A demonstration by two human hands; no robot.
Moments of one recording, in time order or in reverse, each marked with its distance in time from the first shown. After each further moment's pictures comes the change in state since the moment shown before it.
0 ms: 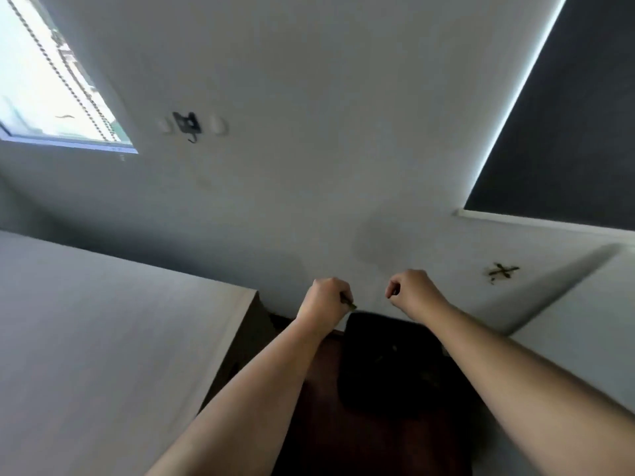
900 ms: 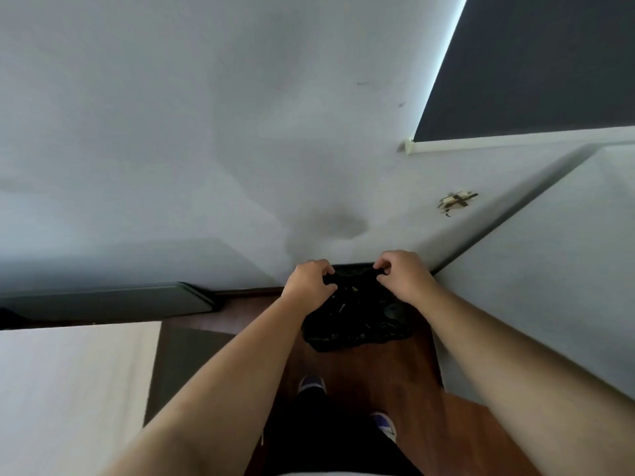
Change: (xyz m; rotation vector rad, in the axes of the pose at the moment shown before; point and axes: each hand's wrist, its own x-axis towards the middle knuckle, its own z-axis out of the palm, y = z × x) left_hand 0.120 -0.022 0.121 0.130 -0.474 -0.011; right_hand 0.056 0.125 0.040 0.114 -0.007 0.331
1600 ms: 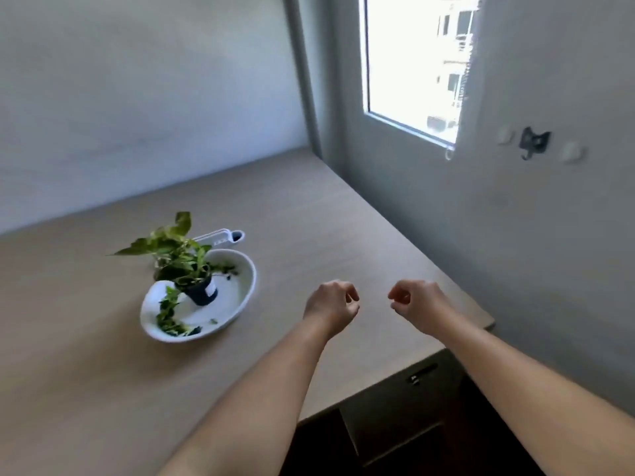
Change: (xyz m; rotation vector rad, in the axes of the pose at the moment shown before) left_hand -0.446 -0.173 -0.074 -0.201 0.958 -0.745; right_hand -0.255 -0.331 0.171 -0.256 -0.417 -1.088
